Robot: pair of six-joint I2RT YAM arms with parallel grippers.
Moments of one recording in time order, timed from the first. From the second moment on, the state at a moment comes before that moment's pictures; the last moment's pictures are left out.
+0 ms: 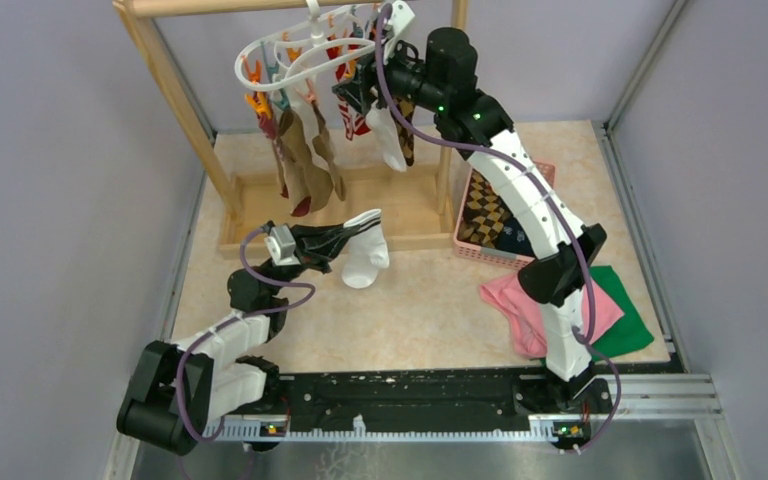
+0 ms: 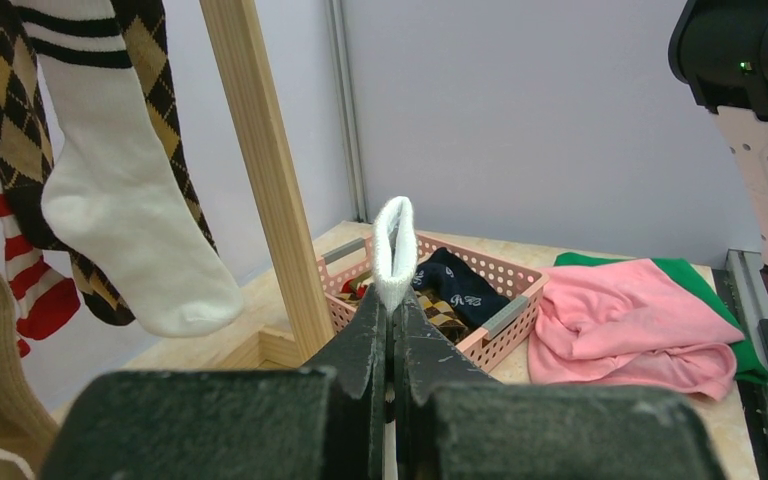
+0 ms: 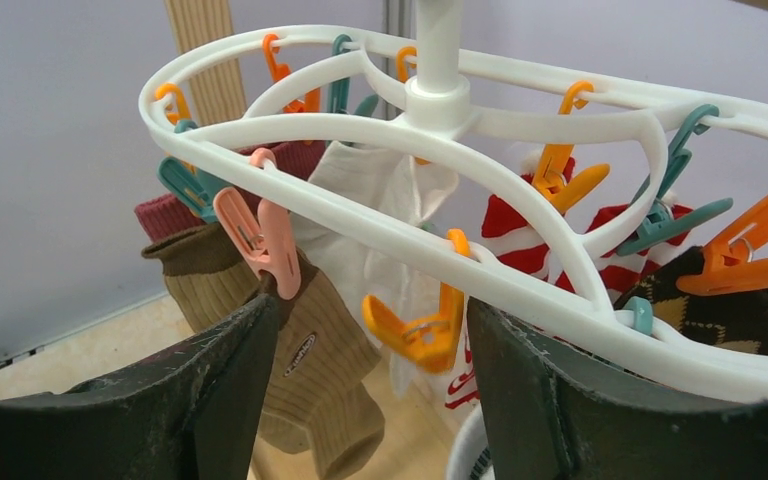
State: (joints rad) left arm -0.30 1.10 0.27 1.48 0.71 -0.34; right arm 0.66 2.07 2.48 -0.35 -0.37 -0.02
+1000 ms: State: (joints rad) left arm -0.30 1.08 0.27 1.48 0.72 -0.34; right arm 0.63 2.06 2.43 -0.23 -0.48 0.11
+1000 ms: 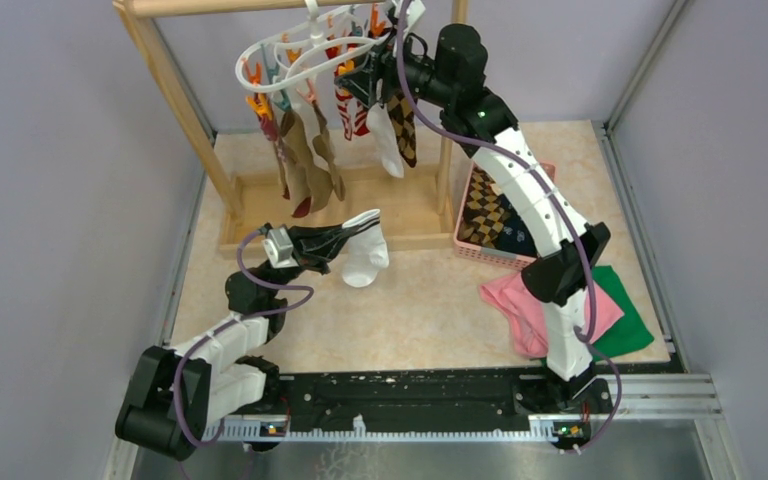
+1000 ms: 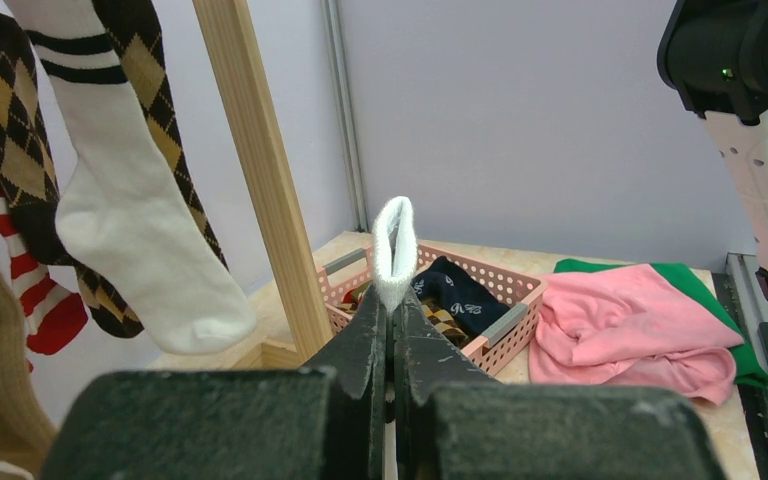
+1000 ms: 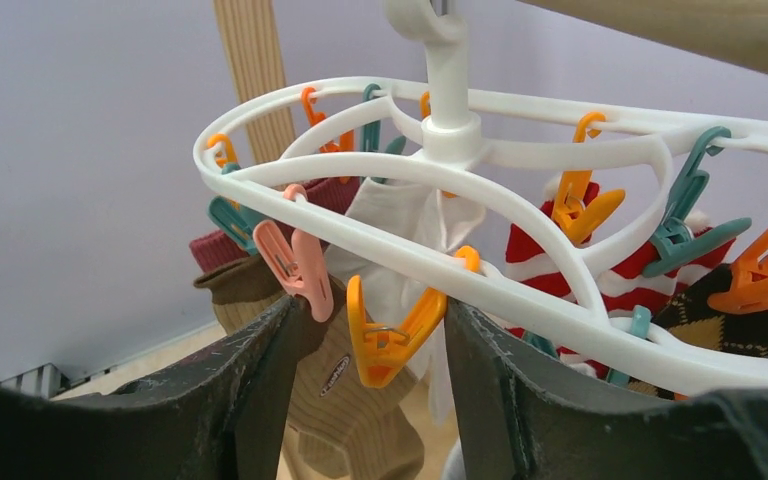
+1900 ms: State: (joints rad) left arm -0.30 1.08 0.27 1.48 0.72 -0.34; right arm 0.63 2.12 2.46 -0.25 -0.47 0.11
